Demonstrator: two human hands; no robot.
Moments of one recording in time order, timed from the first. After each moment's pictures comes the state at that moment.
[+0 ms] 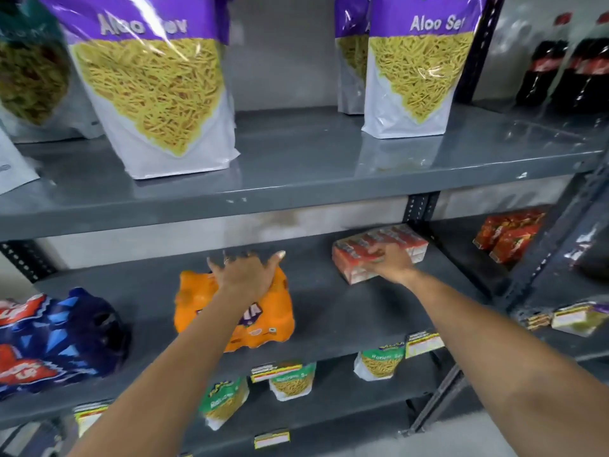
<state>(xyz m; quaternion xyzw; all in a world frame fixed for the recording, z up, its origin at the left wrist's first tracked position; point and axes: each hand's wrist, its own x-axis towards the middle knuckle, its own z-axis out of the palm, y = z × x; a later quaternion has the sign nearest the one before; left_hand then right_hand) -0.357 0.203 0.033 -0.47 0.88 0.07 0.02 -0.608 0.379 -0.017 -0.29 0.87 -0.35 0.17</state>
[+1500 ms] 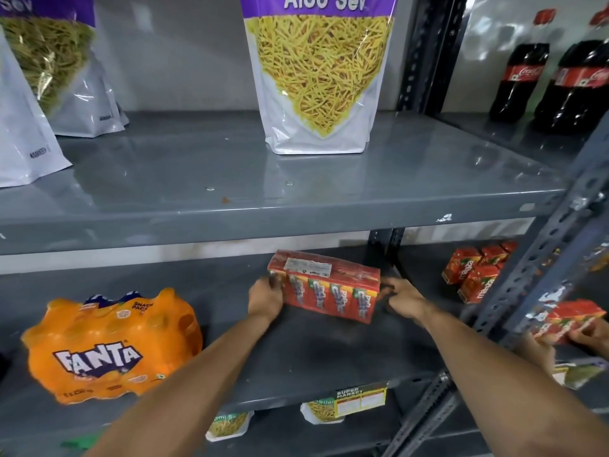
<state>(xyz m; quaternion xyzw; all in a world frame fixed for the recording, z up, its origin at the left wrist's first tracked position) -0.561 0.268 -0.062 -0.49 0.71 0.45 -0.22 -0.781 0.468 -0.056 -0.29 0.87 -0.31 0.26</state>
